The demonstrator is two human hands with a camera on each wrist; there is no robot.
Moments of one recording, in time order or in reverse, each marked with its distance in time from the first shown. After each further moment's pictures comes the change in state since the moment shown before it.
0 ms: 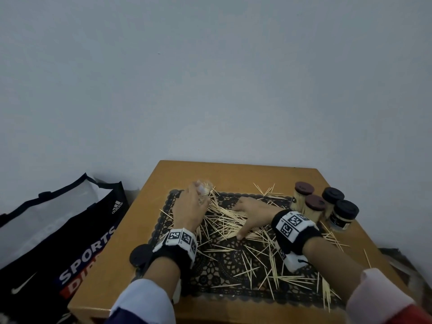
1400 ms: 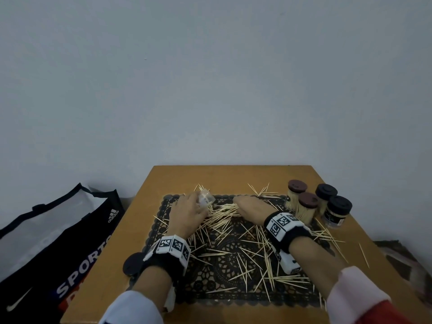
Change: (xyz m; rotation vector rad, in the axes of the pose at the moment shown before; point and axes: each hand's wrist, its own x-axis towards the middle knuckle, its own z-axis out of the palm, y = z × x) left_hand -0.003 0.001 0.000 0.047 -0.128 0.141; right_hand 0.004 0.011 0.006 -0.101 0.260 -0.040
